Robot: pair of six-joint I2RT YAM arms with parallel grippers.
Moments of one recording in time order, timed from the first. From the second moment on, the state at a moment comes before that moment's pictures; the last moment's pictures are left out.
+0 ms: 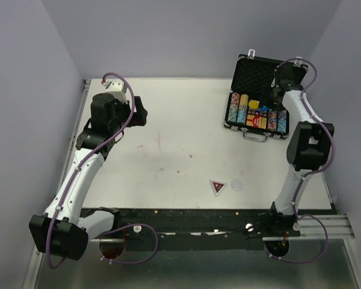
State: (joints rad) left arm -0.20 1.11 1.09 -0.34 0.09 -0.21; right arm -0.07 2.10 1.79 -0.62 0.07 0.12
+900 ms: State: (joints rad) left arm -0.20 1.11 1.09 -0.34 0.10 -0.22; right arm 0.68 1.39 0.85 -0.61 0.04 0.60
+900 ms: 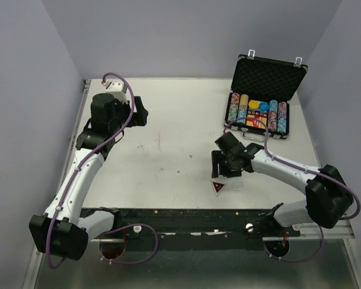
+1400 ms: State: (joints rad) left arm -0.20 1.11 1.09 -0.34 0.11 -0.23; right arm 0.76 1.38 0.78 -0.63 0.09 0.66
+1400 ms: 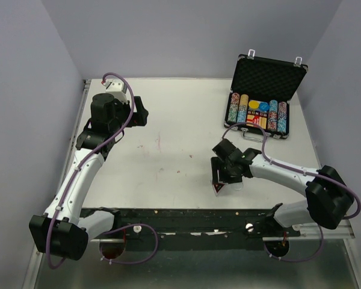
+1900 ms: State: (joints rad) left arm -0.20 1.11 1.09 -0.34 0.11 -0.23; right arm 0.80 1.43 0.78 -0.62 0.10 0.67
